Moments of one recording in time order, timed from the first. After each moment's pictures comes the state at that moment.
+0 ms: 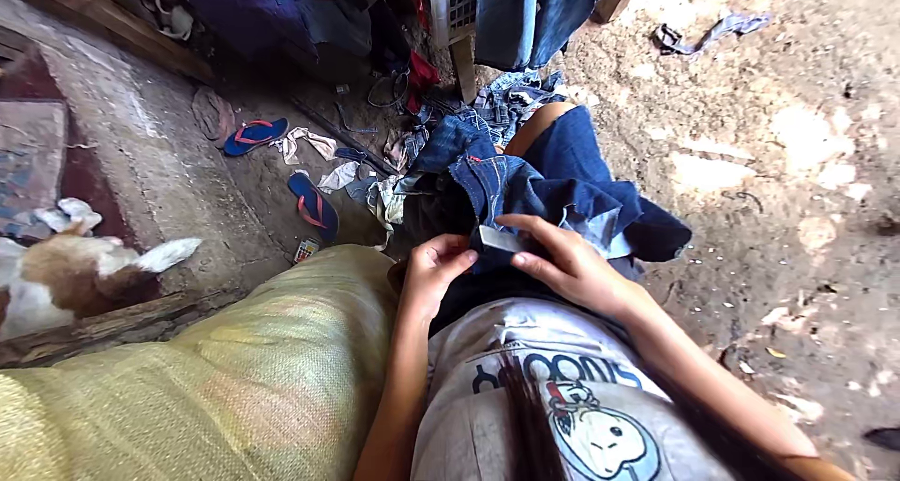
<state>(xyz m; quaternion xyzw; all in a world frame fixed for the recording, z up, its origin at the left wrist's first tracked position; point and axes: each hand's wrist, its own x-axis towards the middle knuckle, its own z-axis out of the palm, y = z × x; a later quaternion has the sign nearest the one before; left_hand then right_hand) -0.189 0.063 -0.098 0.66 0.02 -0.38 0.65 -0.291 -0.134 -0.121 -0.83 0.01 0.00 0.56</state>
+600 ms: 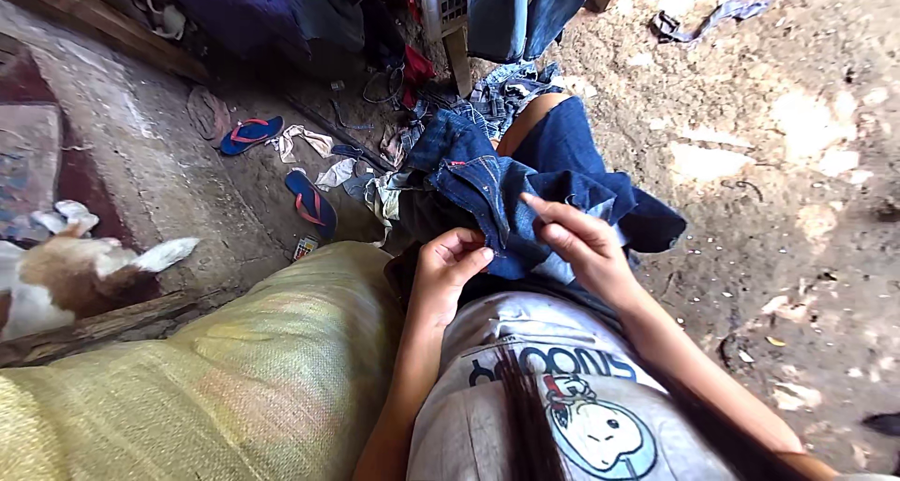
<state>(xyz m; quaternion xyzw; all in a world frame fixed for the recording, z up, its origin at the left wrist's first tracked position) -0.207 0.044 -0.072 0.60 0.03 -0.38 0.71 -0.301 -0.137 -0.122 -0.73 0.06 -0.15 0.67</state>
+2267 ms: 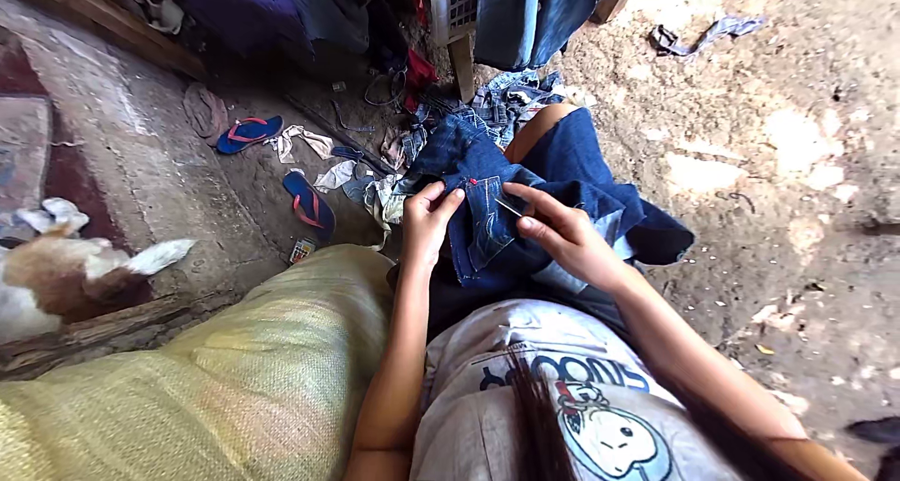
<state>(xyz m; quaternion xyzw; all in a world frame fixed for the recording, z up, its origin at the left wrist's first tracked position) -0.139 0.033 -0.121 0.73 -0.08 -0.25 0.64 -0.267 -0.145 -0.126 -0.80 0.08 -0.03 0.59</state>
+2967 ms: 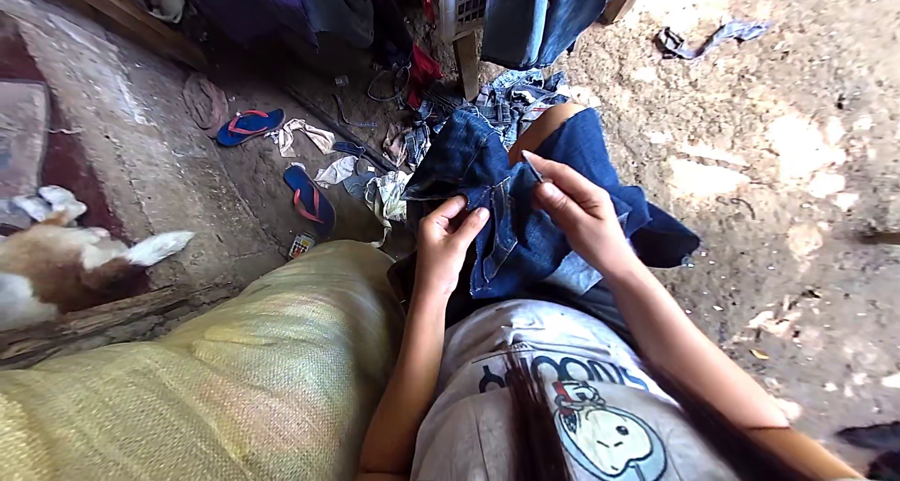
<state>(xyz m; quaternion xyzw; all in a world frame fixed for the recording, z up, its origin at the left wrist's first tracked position) -0.170 0.031 -0.094 0.64 -0.03 -0.28 0.72 -0.246 -0.146 -0.111 -0.75 0.09 -0.12 0.65</state>
